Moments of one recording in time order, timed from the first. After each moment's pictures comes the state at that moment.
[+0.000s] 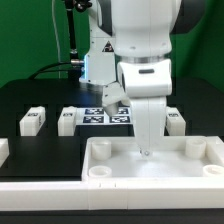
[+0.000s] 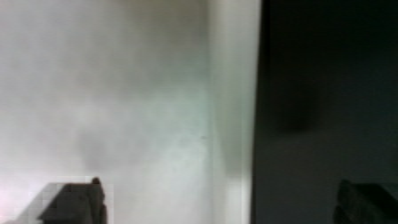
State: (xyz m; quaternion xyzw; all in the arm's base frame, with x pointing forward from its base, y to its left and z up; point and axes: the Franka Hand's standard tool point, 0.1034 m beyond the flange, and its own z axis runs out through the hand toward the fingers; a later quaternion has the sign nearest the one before) arm 0.528 0.029 0.035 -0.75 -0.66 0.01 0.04
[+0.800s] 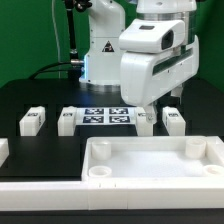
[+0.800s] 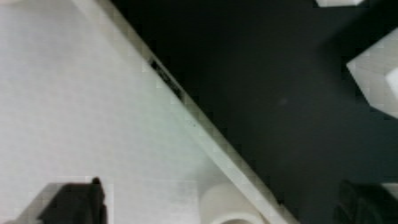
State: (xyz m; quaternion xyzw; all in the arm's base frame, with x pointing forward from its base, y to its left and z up) arm 0.525 0.062 0.071 -0.92 -0.39 0.01 0.03
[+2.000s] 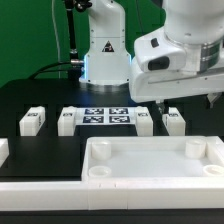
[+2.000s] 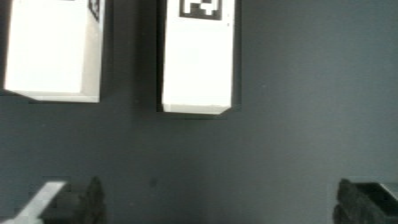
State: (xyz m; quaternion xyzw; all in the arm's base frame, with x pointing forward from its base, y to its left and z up) arm 0.489 0.112 0.062 -0.96 -0.01 0.26 0.06
